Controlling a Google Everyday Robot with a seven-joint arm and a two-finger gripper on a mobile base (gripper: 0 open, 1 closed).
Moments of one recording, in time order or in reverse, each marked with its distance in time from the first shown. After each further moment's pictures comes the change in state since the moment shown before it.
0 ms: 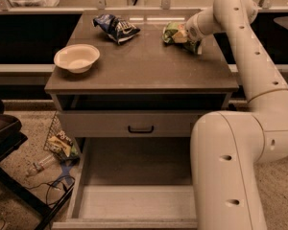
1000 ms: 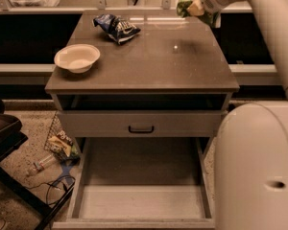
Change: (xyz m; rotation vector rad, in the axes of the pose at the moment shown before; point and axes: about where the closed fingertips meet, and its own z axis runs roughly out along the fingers) arm -0.067 -0.022 -0.113 0.210 0.001 -0.190
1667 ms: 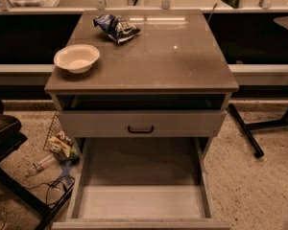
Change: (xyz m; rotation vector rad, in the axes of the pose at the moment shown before) arm -0.040 -0.002 -0.121 0.129 -0.046 -0.087
